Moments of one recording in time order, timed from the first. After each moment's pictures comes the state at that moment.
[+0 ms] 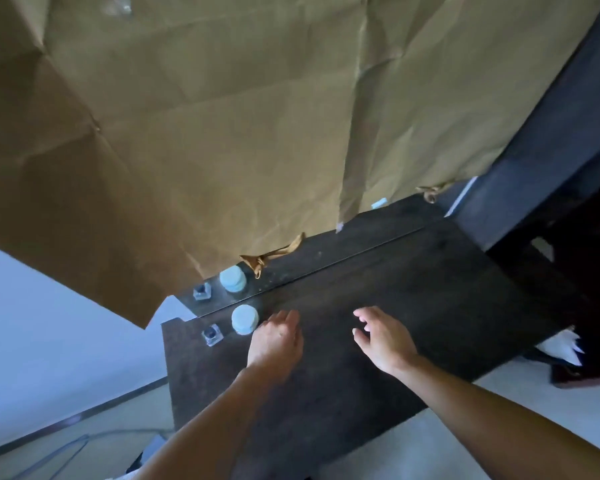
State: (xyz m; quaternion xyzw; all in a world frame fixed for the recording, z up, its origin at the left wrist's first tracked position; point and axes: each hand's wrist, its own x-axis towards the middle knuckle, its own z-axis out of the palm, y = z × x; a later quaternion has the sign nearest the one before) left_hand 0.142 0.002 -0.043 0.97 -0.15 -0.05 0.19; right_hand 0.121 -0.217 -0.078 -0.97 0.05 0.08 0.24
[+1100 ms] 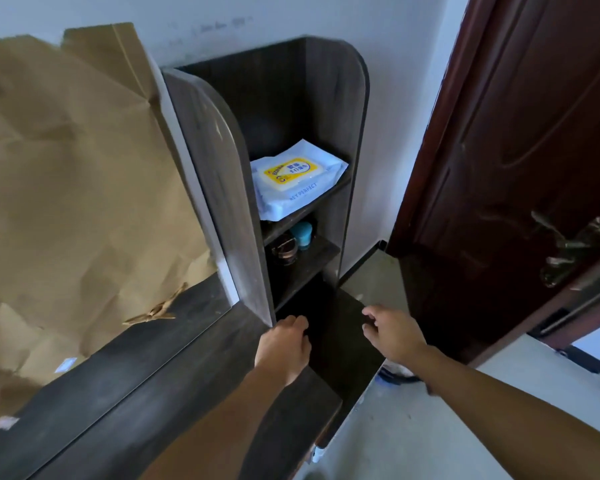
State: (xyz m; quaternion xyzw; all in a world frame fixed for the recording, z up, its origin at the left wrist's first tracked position) left_hand 0.197 -0.499 0.006 0.91 -0.37 -0.07 0.19; right_hand 0.101 -0.709 -0.008 -0.96 0.23 0.02 0.18
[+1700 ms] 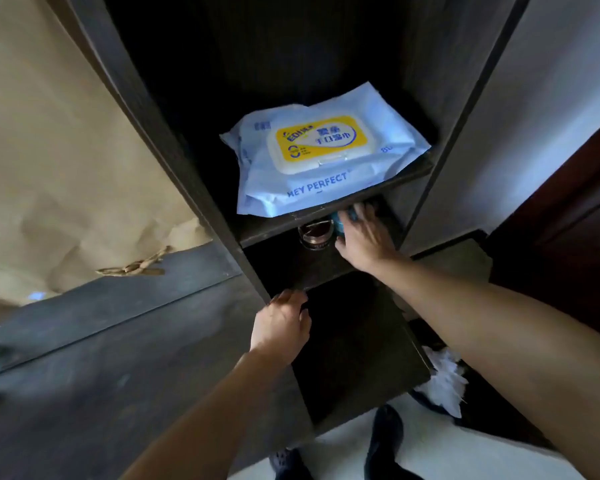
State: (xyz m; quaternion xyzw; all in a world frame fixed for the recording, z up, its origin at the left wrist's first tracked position) left_hand 0.249 -0.585 -0.033 0.97 -0.11 -0.04 0.22; right_hand 0.360 -0.777 -0.035 -0.99 -0.04 -0.04 0.10
